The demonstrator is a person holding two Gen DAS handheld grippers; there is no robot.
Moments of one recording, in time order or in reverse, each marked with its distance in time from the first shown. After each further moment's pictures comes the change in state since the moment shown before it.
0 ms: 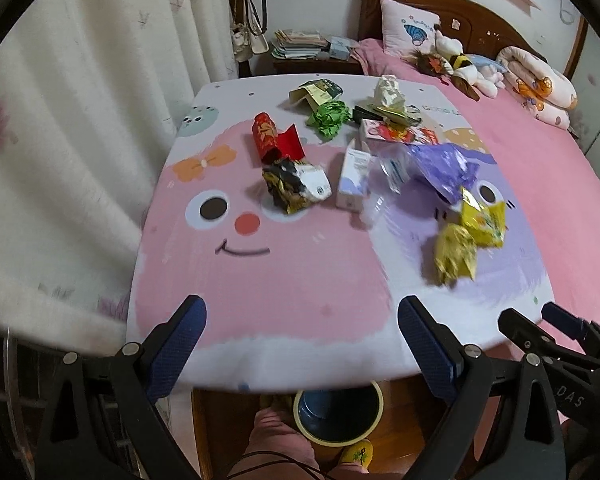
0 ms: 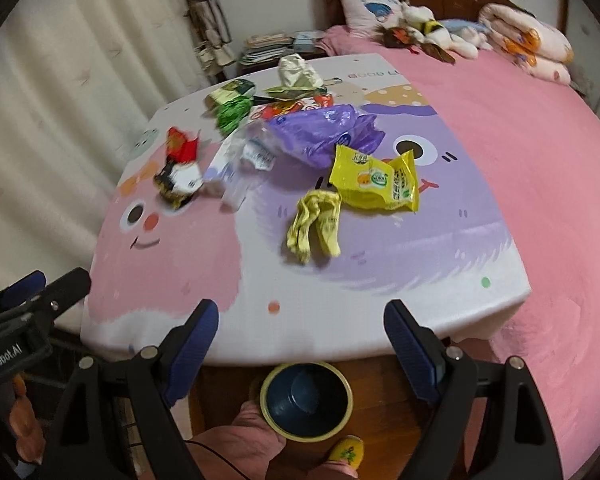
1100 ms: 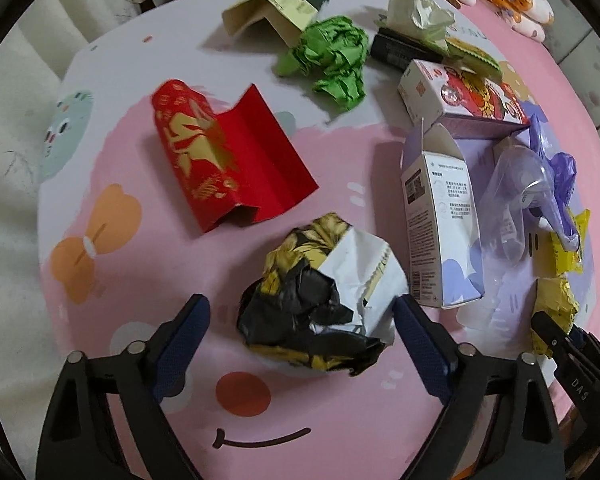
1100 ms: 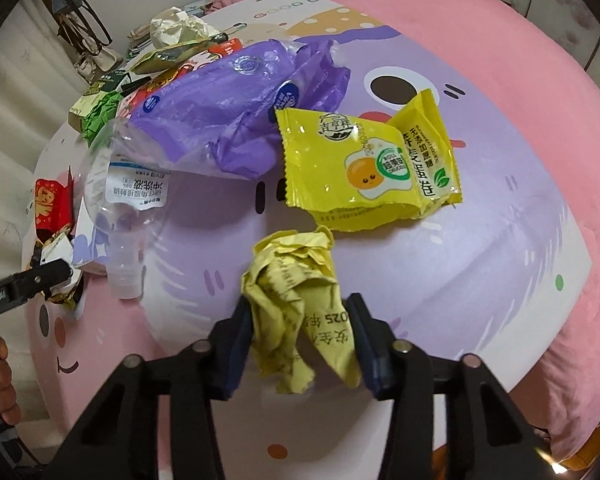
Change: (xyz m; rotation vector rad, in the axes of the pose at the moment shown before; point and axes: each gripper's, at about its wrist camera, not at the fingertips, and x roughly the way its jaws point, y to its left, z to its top) left arm 0.238 0.020 0.140 0.237 0.345 -0.169; right arm 0.134 -0.007 0.049 0.293 0.121 -0.199
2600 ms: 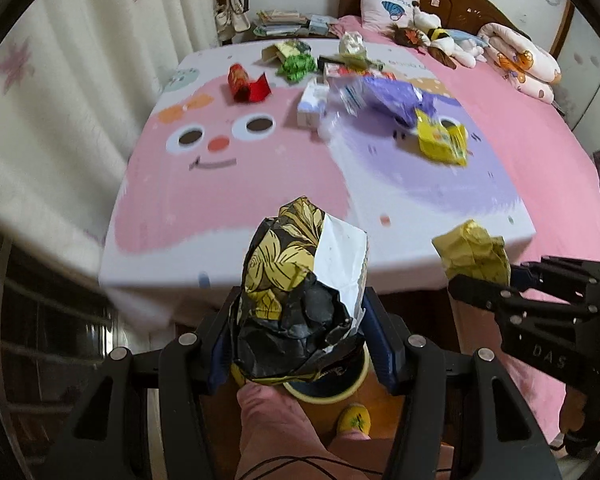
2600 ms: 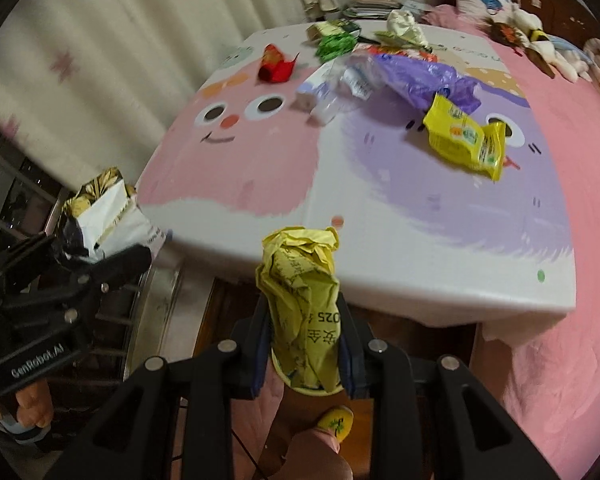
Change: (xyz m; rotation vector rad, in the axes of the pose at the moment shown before) left arm -0.148 -0.163 -0.308 -0.221 -0.288 0.135; right arm -0.124 -0.054 -0.132 -0.686 0.054 0.375
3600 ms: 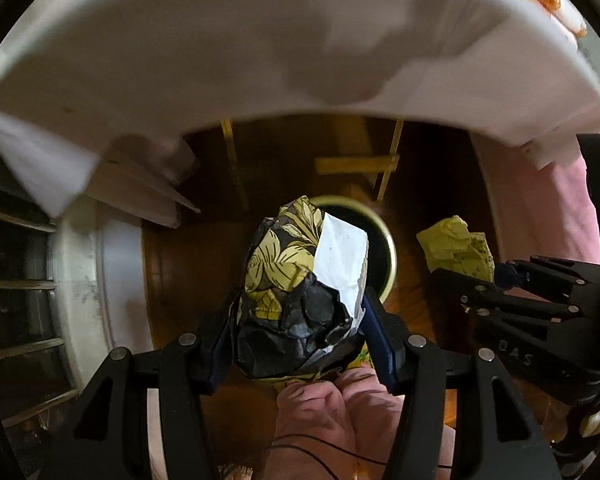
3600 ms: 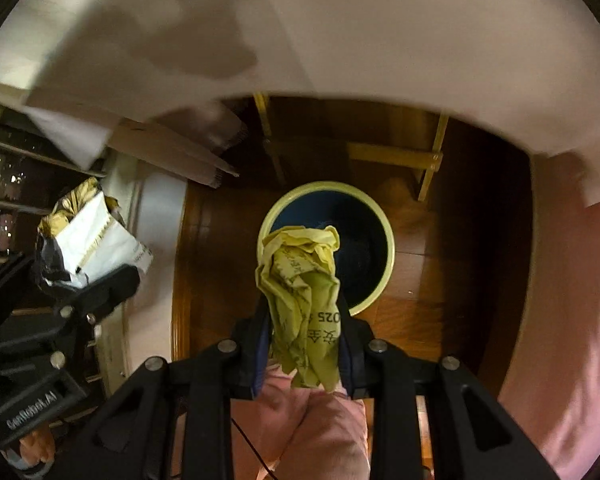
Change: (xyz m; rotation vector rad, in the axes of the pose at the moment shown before) left arm 0.200 0.014 -0.143 -0.010 0.311 -0.026; right arm 0.219 -0.008 -0.128 0.155 0.295 -0.034
